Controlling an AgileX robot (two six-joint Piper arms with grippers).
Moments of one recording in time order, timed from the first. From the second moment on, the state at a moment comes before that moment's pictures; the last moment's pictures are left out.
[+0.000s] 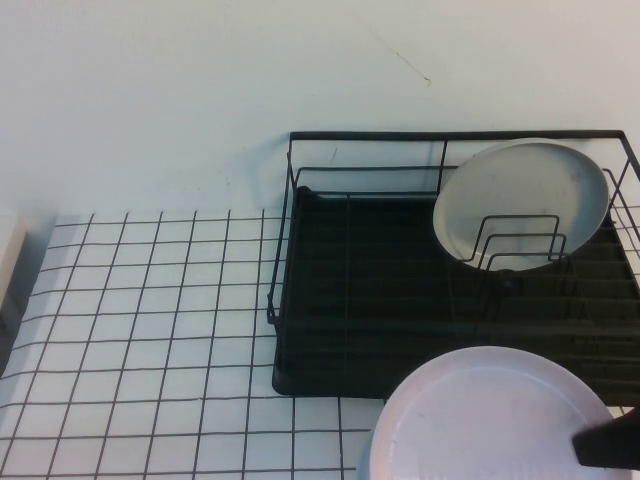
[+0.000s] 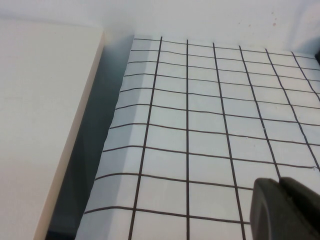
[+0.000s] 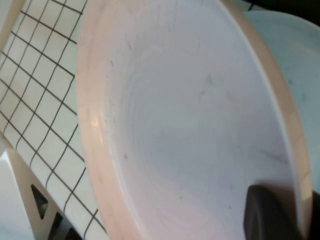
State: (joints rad) right arm -0.04 1.28 -0.60 0.98 1.04 -1.04; left arm 0.10 -0.01 0.02 -0.19 0.37 0.01
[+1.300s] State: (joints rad) right arm -0.04 1.55 -1.00 0.79 1.23 -1.04; left arm 0.10 -0.01 0.02 -0.19 0.37 0.01
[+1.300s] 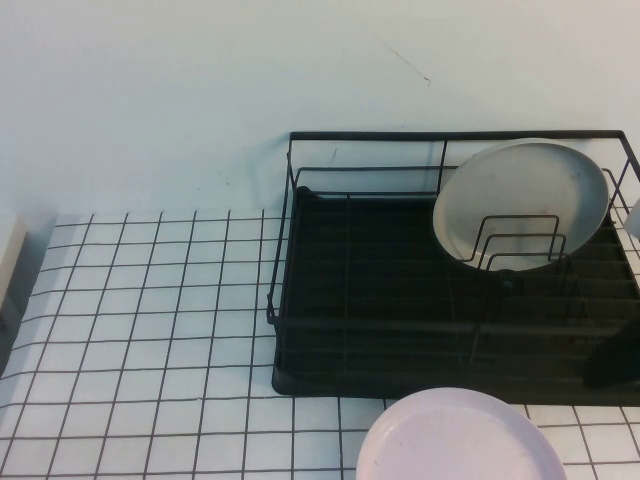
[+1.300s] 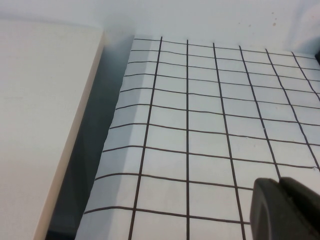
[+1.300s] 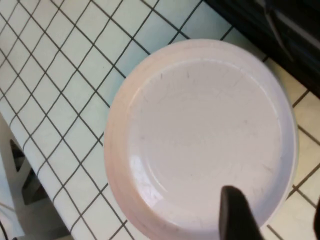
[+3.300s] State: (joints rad) right arm -0.04 -0.01 -0.19 0.54 0.26 -0.84; left arm 0.10 -0.01 0.02 -0.19 0.37 0.01
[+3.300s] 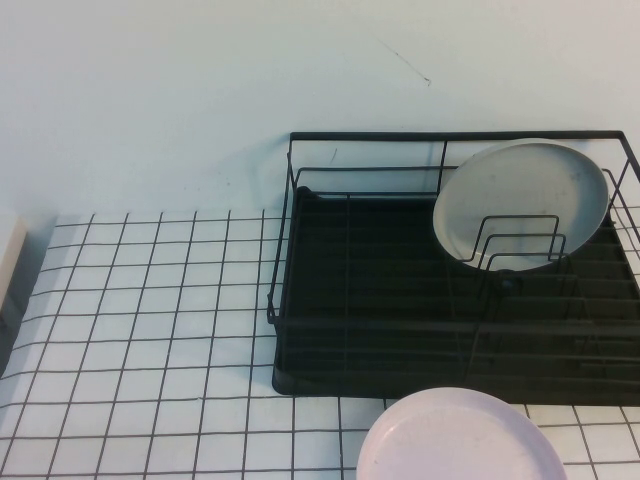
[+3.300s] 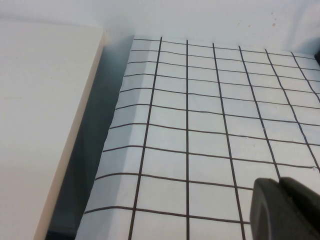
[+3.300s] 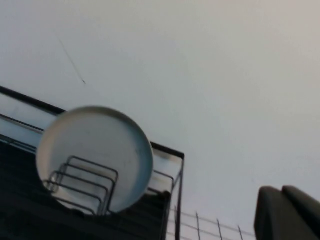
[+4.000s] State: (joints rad) right arm -0.04 -0.01 0.02 0.01 0.41 -0.12; left arm 0.10 -0.01 0.02 -0.19 0.37 0.01
